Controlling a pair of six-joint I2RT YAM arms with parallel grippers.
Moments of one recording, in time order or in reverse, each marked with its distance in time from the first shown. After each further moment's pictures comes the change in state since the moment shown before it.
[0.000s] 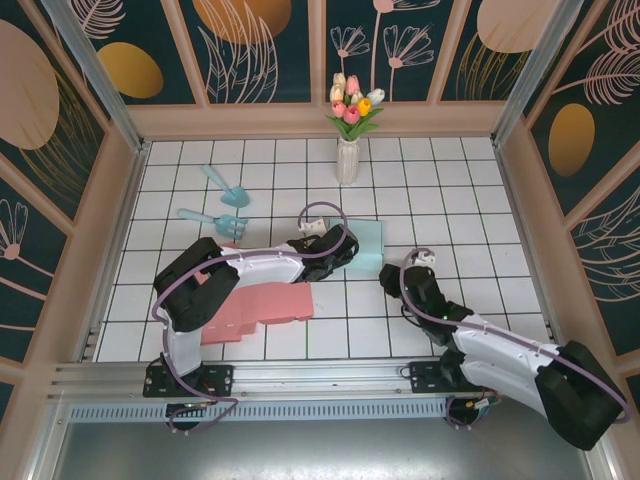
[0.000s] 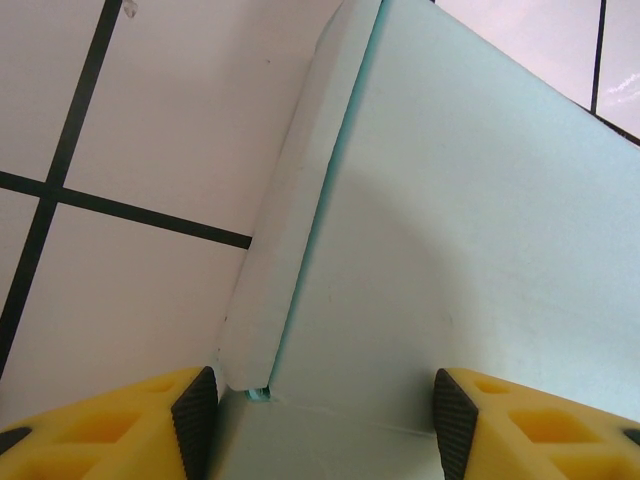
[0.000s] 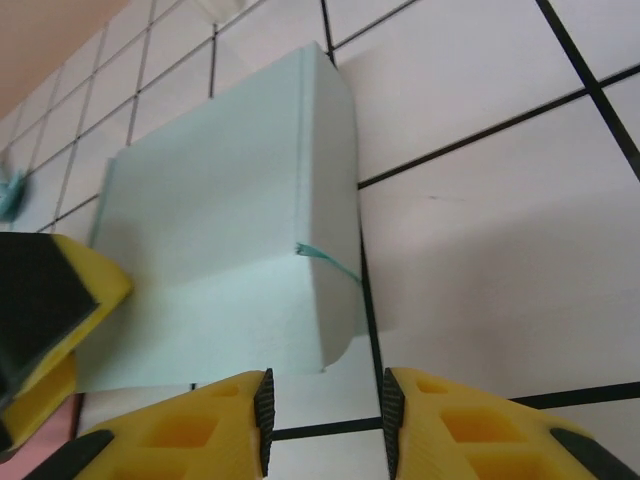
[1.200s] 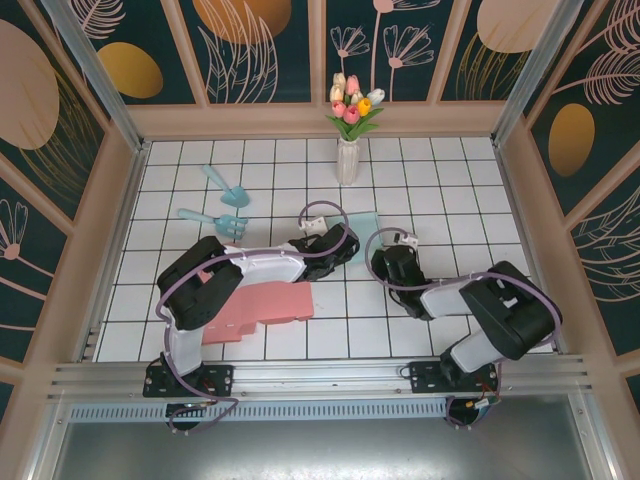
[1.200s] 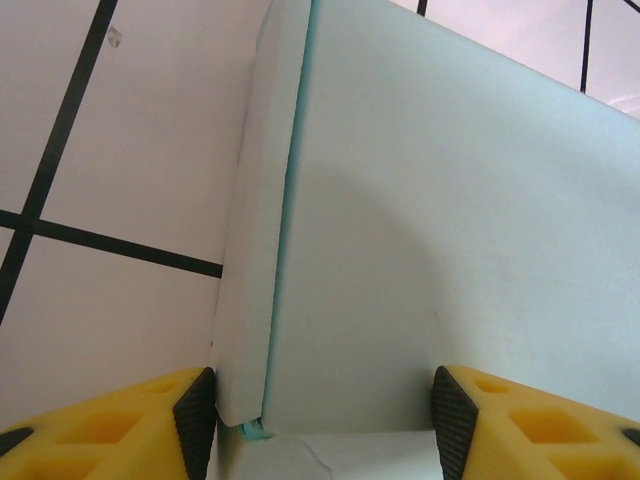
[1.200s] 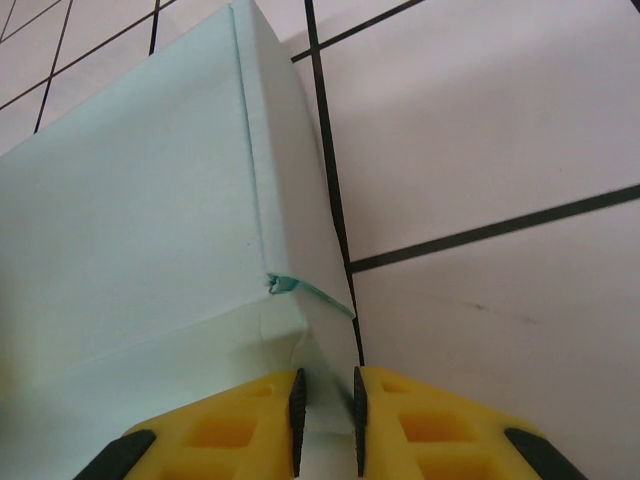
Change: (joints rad) left arm 0.004 0.023 0.008 0.042 -0.021 0.000; right arm -0.086 0.578 0.153 0.382 -0.021 -0.126
